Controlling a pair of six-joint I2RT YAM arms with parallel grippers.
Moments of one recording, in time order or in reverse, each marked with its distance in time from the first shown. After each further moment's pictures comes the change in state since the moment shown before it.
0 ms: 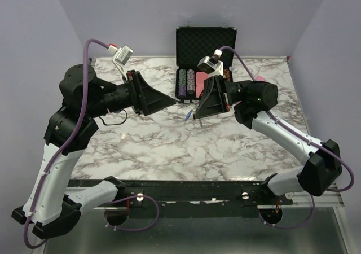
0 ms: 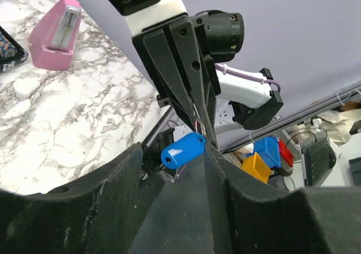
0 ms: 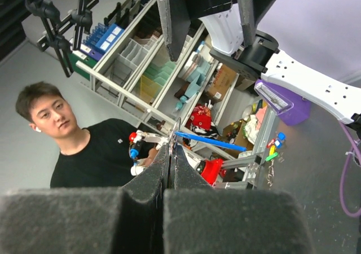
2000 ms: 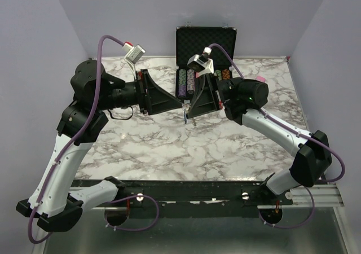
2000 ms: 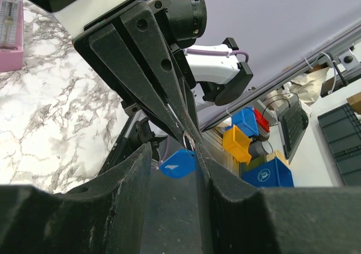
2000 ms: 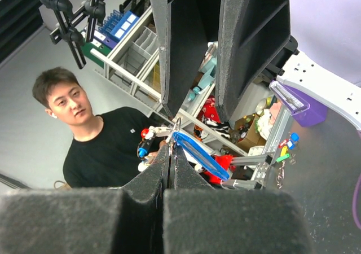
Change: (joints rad) left arm 0.012 0.025 -0.076 0.168 0.206 -0.025; right arm 0.062 0.127 0.098 0.171 0.013 0.127
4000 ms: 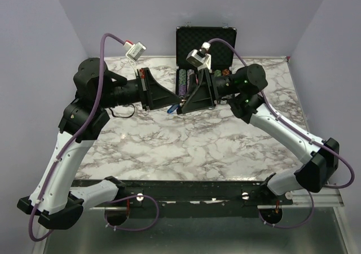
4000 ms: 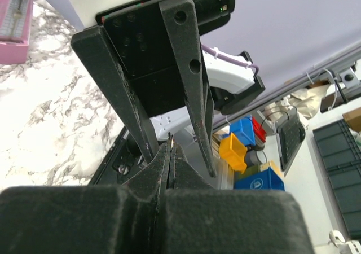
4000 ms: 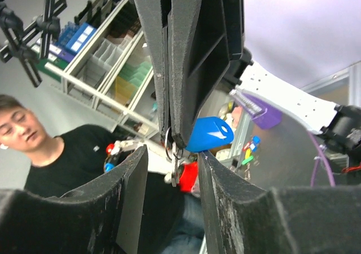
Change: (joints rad) left arm -0.010 0.019 0.009 -0.032 -0.030 -0.036; right arm 0.006 -0.058 0.089 -0.558 -0.013 -0.443
